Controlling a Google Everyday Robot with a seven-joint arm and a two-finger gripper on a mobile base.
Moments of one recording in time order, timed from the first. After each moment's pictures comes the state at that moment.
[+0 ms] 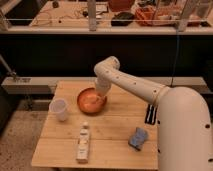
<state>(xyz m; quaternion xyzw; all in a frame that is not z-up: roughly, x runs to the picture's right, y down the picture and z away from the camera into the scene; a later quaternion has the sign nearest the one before) -0.029 0.021 0.886 -0.18 -0.20 -0.45 0.86</state>
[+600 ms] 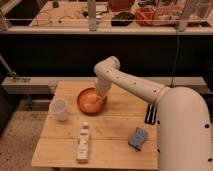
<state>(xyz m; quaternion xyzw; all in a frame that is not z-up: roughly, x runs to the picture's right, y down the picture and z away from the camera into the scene) -0.029 0.019 0.888 -0.18 -0.20 -0.45 0.85</state>
